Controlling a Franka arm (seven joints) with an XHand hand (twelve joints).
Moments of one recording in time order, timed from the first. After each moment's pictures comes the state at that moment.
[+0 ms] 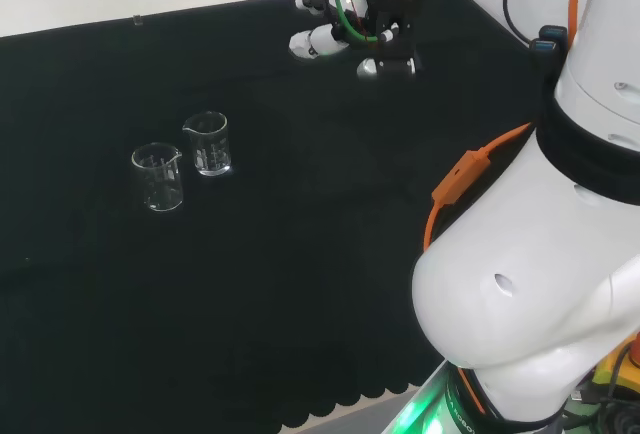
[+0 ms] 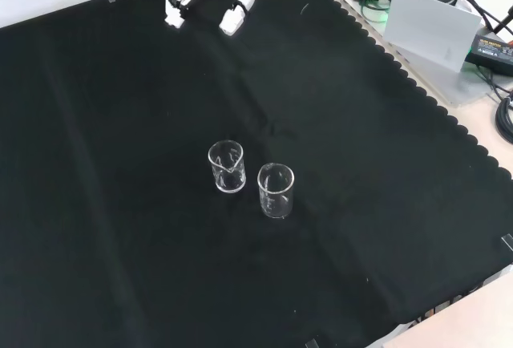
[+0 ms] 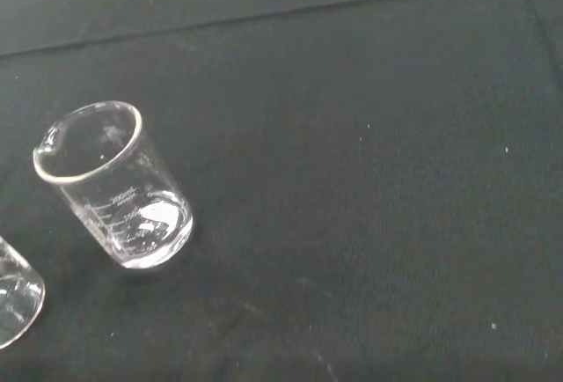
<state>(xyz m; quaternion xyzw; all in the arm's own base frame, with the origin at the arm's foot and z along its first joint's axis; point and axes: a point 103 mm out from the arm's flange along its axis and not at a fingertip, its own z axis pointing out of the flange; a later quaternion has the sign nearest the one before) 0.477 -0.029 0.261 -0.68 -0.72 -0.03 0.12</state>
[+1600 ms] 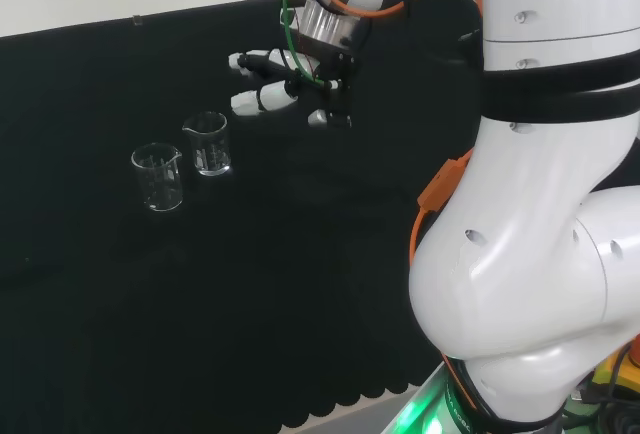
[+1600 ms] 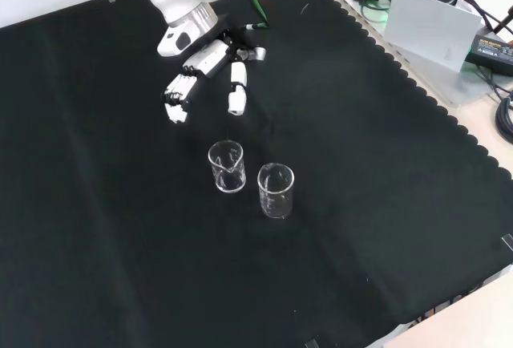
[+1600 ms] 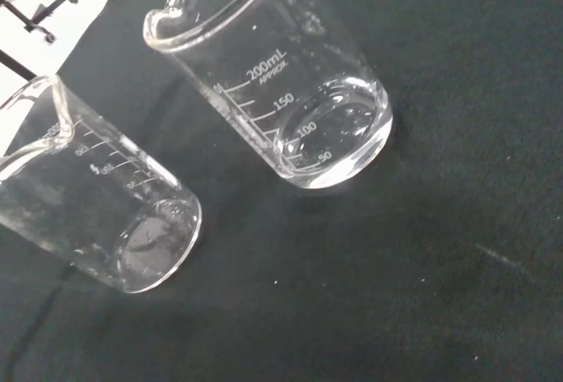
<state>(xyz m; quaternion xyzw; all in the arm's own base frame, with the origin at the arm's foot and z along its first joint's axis) 0.544 0.044 0.126 -0.54 -0.79 -0.11 0.27</state>
